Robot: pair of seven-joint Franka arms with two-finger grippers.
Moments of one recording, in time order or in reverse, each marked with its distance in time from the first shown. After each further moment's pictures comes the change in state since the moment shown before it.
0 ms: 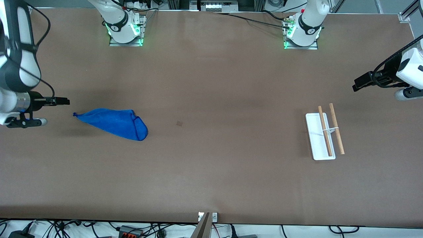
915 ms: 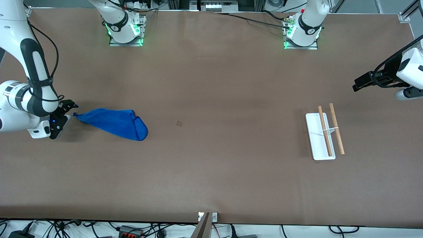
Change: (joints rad) left arm 0.000 0.000 0.001 0.000 0.000 0.000 0.000; right arm -0.060 0.239 0.003 0.006 0.019 0.198 -0.925
